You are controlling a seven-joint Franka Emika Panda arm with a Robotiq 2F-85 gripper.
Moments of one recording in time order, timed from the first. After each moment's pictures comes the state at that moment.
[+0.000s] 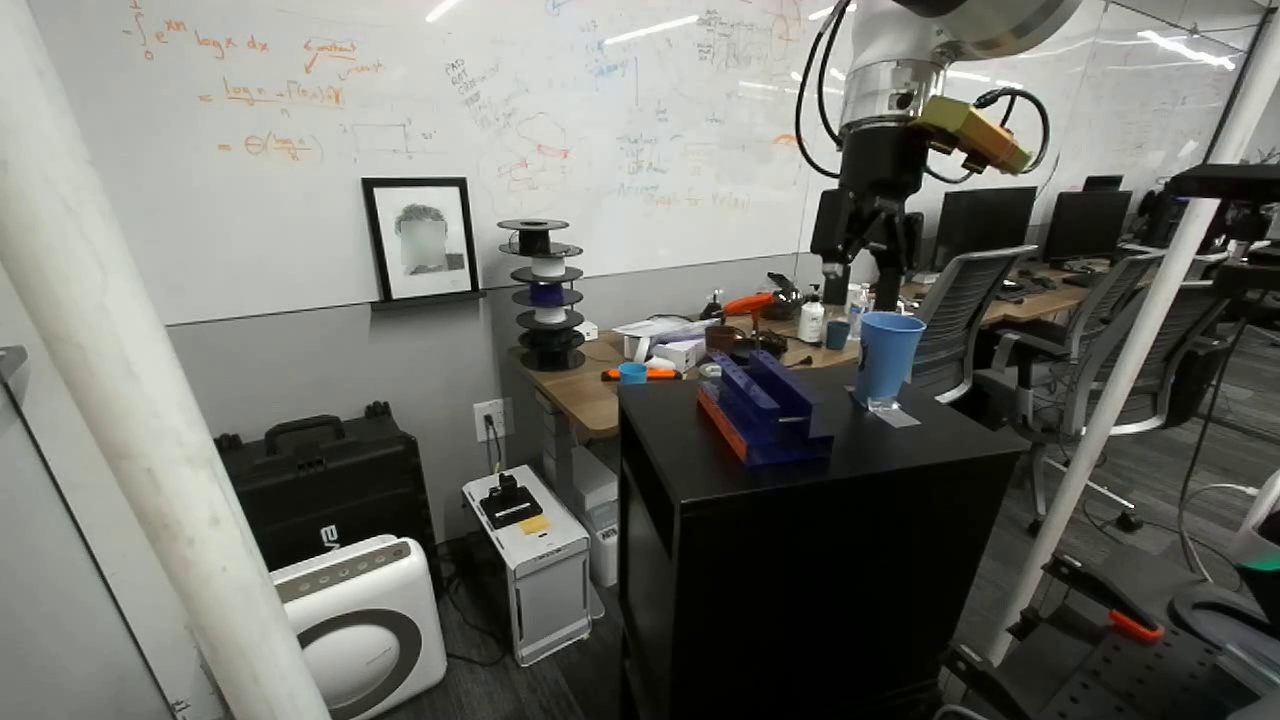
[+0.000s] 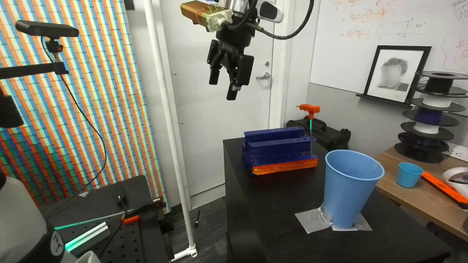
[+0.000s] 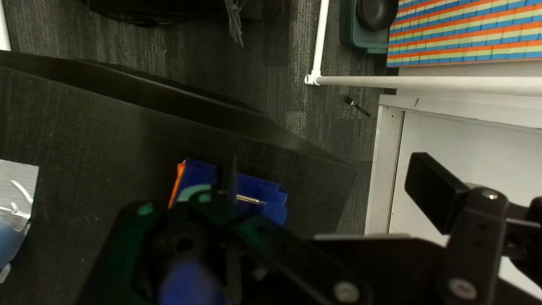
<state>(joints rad) 0.12 -0.27 0.03 -2.33 0.21 1.89 -0.01</state>
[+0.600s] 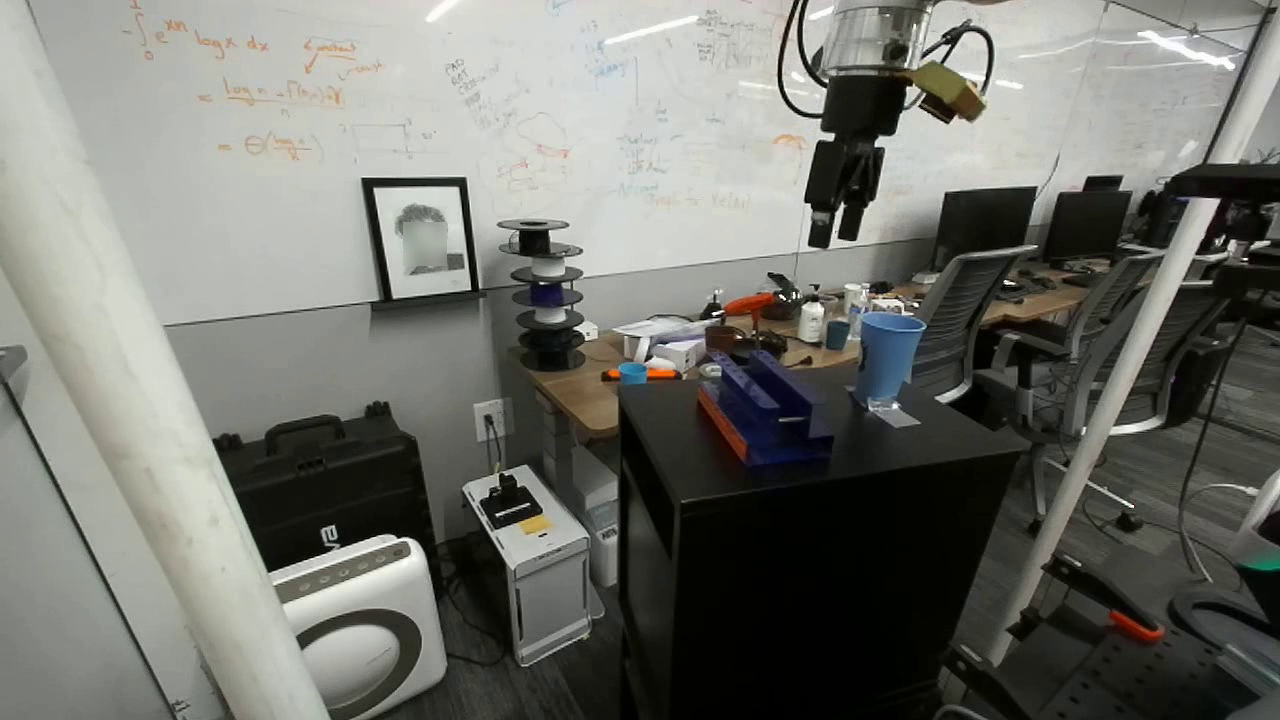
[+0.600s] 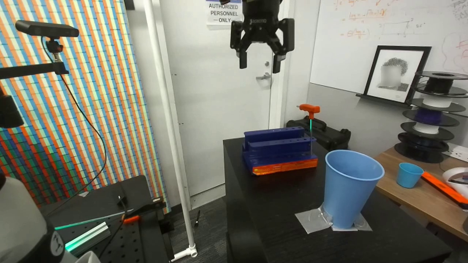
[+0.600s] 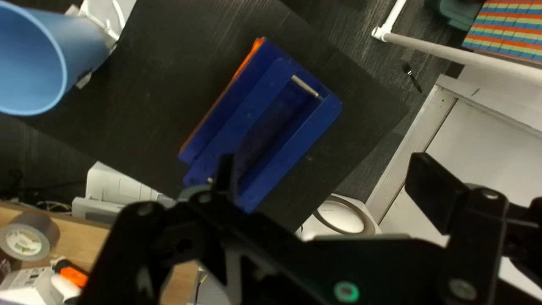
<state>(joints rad) 0.11 -0.23 0.03 -2.19 0.01 1.99 -0.23</state>
